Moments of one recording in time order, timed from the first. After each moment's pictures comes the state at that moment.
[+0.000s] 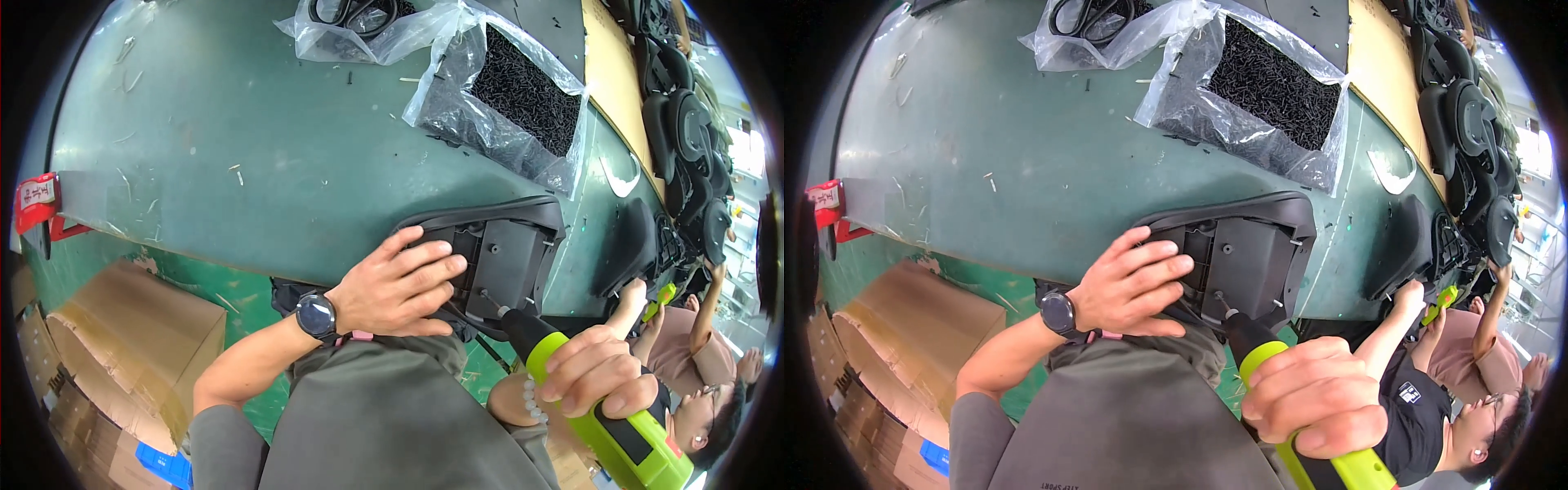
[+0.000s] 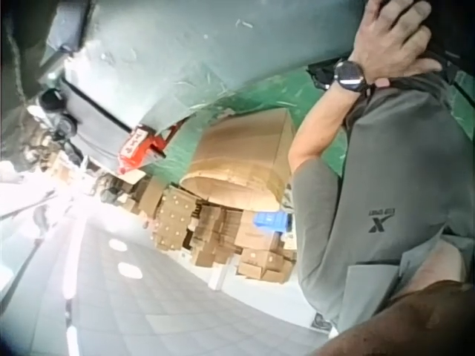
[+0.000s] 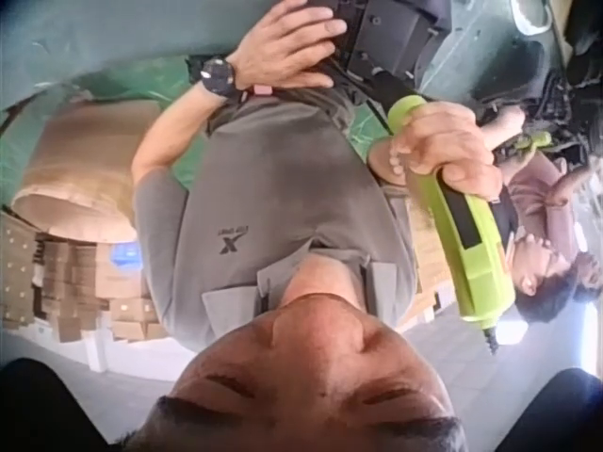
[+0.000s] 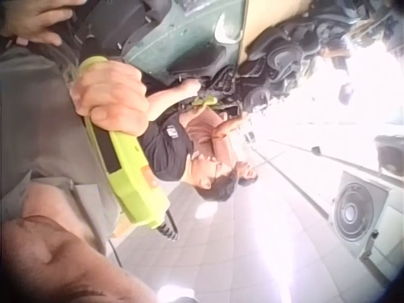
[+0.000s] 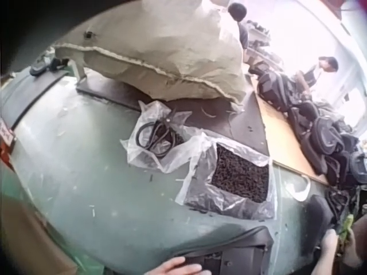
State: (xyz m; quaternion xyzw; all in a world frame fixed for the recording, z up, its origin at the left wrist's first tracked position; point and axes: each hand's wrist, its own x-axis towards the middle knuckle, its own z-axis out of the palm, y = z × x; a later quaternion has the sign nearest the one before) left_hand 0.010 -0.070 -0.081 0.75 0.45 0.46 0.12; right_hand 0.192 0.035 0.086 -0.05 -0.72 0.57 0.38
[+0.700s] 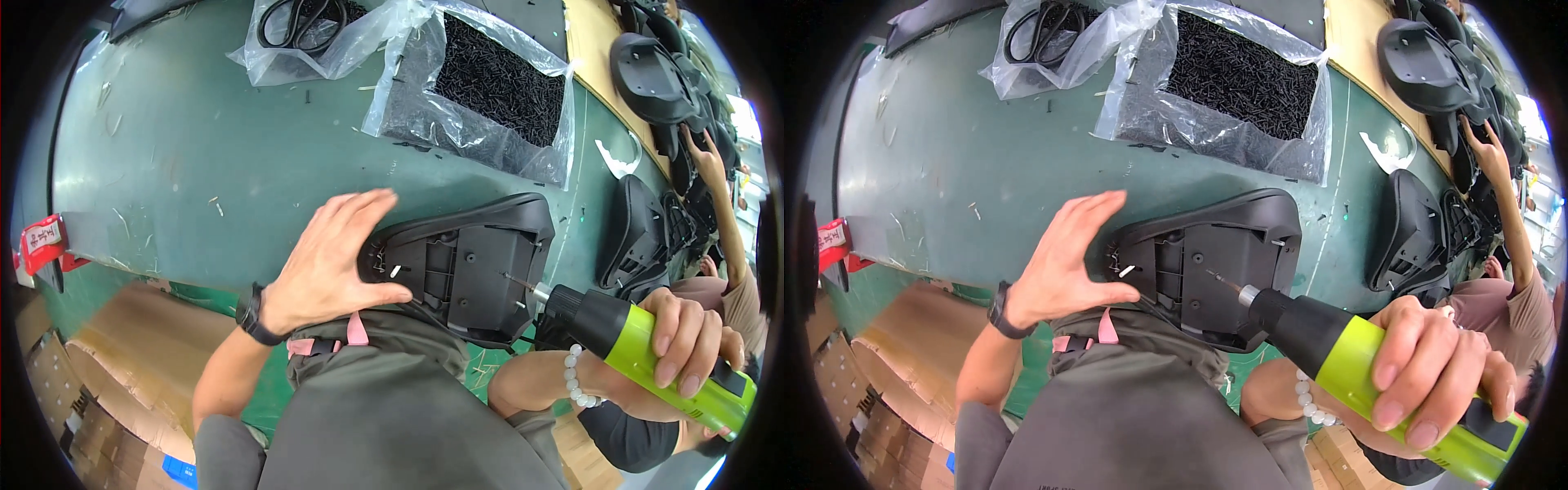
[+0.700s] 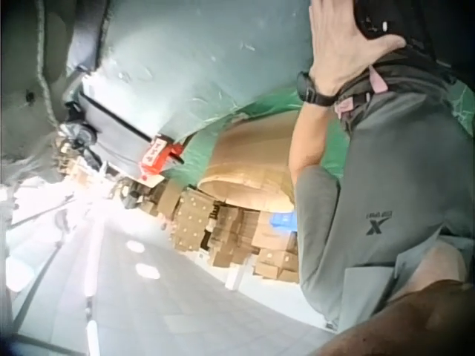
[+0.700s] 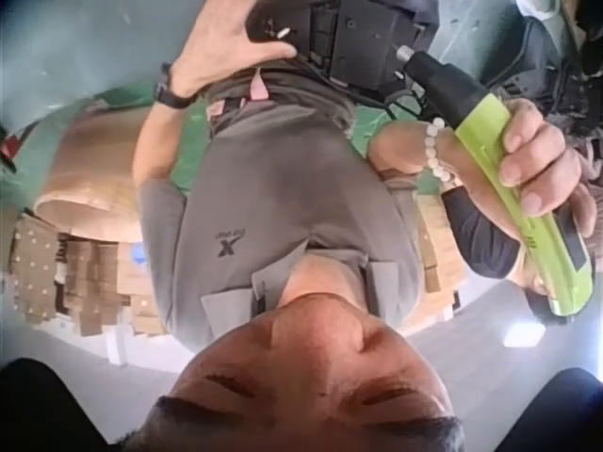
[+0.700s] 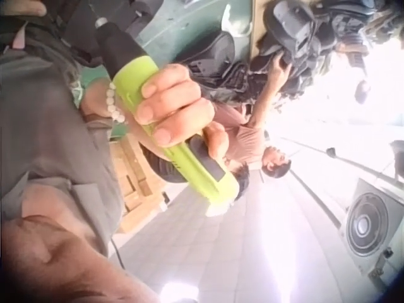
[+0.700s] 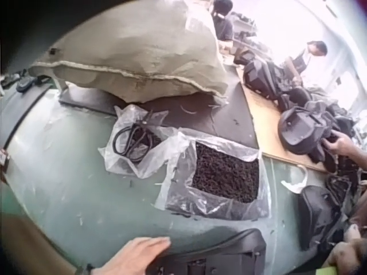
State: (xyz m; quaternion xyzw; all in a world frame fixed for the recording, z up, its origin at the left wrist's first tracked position) left_hand -0.040 -0.031 -0.048 0.66 0.58 0.32 0.35; right_hand 0.200 0.073 0.106 -0.13 -0.54 0.58 0.59
